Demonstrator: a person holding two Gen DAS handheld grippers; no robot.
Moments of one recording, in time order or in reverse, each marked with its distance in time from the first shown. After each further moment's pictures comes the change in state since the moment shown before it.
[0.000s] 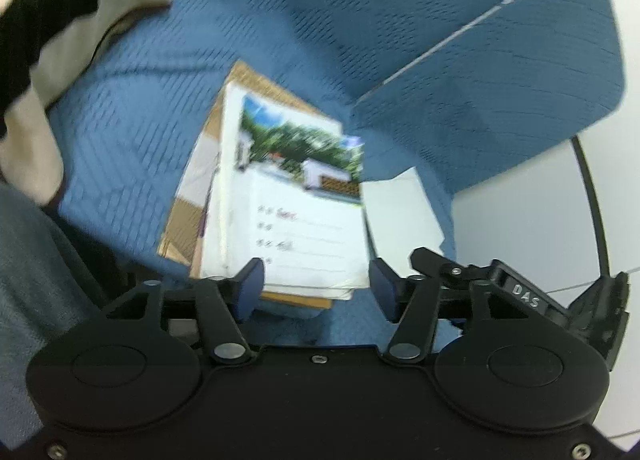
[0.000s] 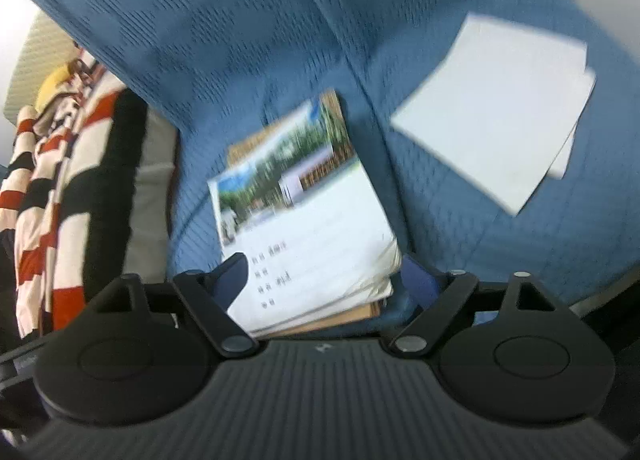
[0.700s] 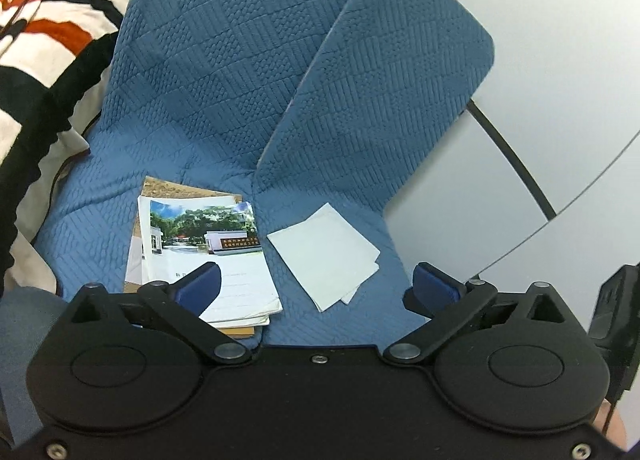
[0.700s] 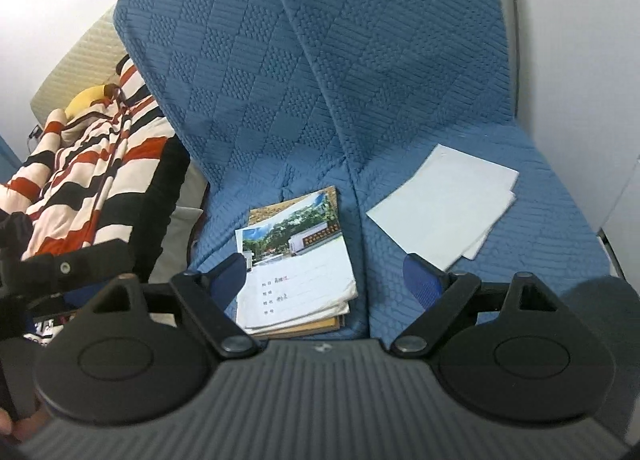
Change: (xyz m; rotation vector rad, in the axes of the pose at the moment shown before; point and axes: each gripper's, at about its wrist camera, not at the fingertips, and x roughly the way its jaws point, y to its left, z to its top) left arm -0.091 -0.142 -0.047 0.351 -0.189 -0.022; right arm -0.154 0.007 -0.027 -0.172 -0.244 -0.040
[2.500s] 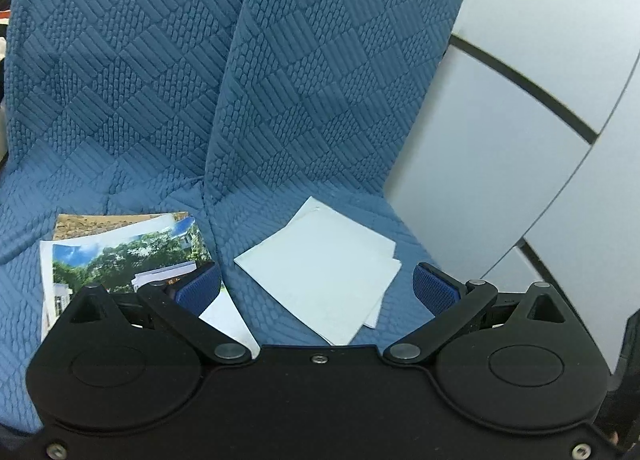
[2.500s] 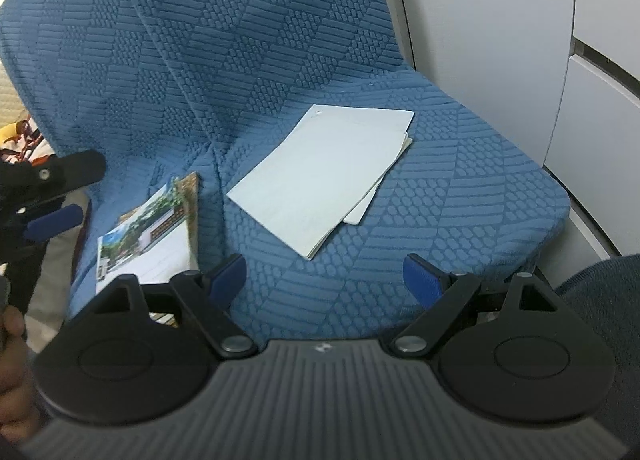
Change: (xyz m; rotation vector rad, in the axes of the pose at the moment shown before) left arm 0.196 -0.011 -0.033 0.247 -0.021 -0.043; right arm 0.089 -0.114 -0.070 0.156 -0.063 -0.209
